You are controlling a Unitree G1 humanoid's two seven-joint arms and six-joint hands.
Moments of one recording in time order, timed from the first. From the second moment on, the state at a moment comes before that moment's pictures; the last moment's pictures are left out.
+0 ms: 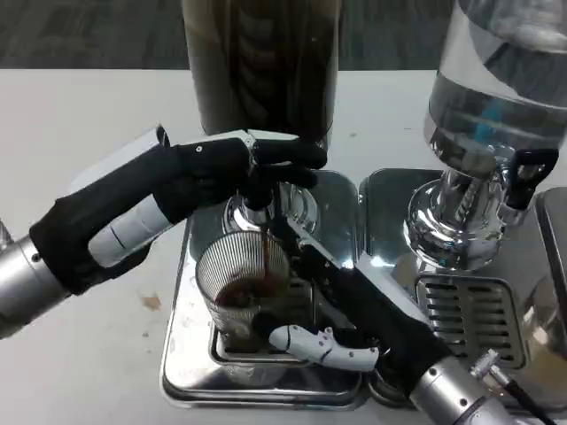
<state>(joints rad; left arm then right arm) -0.15 0.53 0.10 -0.01 -0.45 -0.27 -0.97 0.03 -0.16 0.29 0.15 -0.16 -0.36 0.28</state>
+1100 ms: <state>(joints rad) -0.13 0.53 0.10 -0.03 -0.44 -0.27 -0.94 -0.03 -0.17 0.29 0.19 -0.21 -0.34 0.27</state>
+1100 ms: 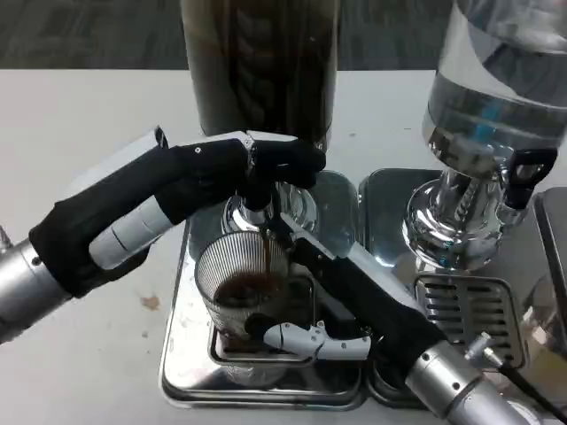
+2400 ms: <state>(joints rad) -0.06 0.47 0.29 0.07 -0.32 -0.40 -0.67 -0.03 -0.15 0.28 0.20 -0.21 -0.33 0.25</state>
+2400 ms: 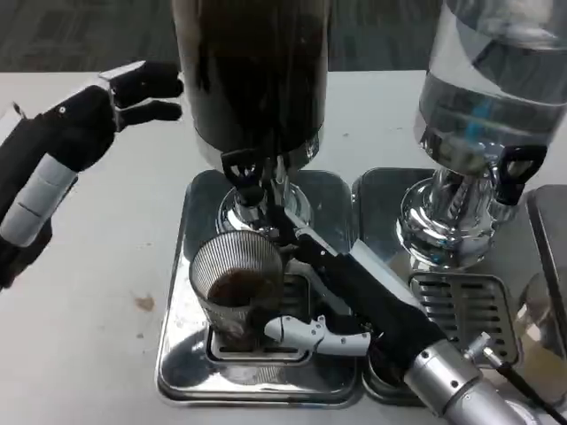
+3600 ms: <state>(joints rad) 0.07 0.50 0.28 0.10 -0.04 -0.52 -0.49 -0.07 -0.17 0.28 0.22 -0.23 -0.32 0.24</state>
